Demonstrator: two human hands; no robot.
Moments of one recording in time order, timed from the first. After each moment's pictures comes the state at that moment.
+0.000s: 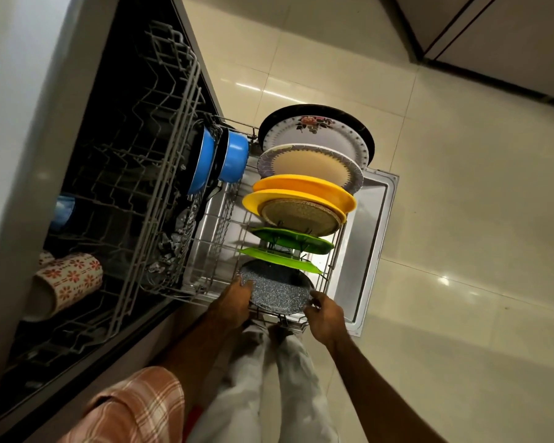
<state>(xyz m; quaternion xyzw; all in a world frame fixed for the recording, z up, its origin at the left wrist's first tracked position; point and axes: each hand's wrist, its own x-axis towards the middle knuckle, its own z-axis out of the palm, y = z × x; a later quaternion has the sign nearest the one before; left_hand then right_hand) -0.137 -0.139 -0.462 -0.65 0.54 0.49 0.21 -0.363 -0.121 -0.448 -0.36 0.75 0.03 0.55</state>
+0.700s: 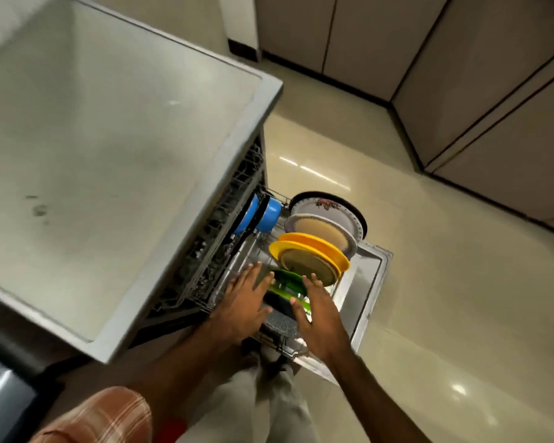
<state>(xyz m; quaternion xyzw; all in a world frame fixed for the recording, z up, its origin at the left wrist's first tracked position) -0.143 -0.158 -0.196 -0.68 0.66 0.30 0.11 -0.350 -0.180 -0.219 -0.69 0.57 -0.05 0.44</state>
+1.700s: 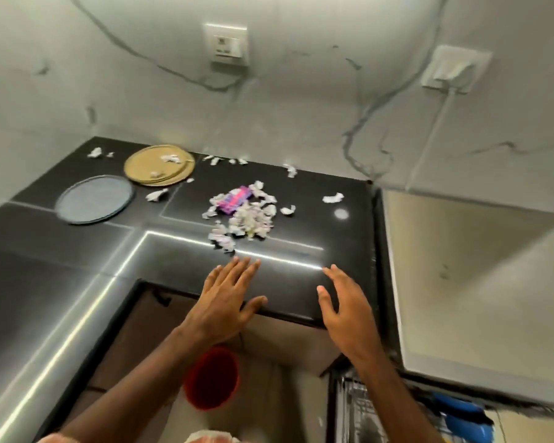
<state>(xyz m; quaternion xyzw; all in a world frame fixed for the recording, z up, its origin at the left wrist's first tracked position) -0.008 0.348 0.050 -0.98 0.15 0.01 -0.16 -0.017 0.076 0.035 -0.92 -0.04 -0.10 0.37</state>
